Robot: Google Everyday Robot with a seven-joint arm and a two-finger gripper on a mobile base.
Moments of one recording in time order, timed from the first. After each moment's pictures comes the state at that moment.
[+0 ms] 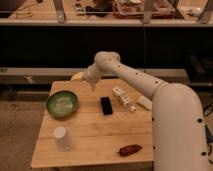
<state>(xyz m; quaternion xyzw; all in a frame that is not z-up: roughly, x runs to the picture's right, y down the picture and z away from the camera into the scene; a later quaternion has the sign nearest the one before) -0.134 -0.032 0.852 0.01 -0.38 -0.55 0.75</state>
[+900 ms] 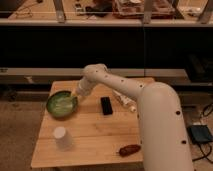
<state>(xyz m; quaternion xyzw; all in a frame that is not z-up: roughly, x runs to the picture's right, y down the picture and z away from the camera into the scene) -0.170 0.049 0.889 -0.05 -0.40 -0.57 0.72</state>
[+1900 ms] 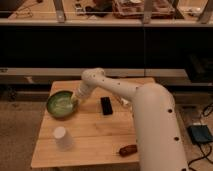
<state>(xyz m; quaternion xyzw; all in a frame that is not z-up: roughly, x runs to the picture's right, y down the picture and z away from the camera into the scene) -0.179 0.071 0.913 -0.06 -0.39 -0.57 0.72</state>
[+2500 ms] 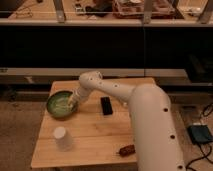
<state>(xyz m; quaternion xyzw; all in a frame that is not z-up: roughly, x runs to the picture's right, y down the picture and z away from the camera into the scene) -0.198 0.093 0.917 -0.07 -0.41 -0.58 0.71</state>
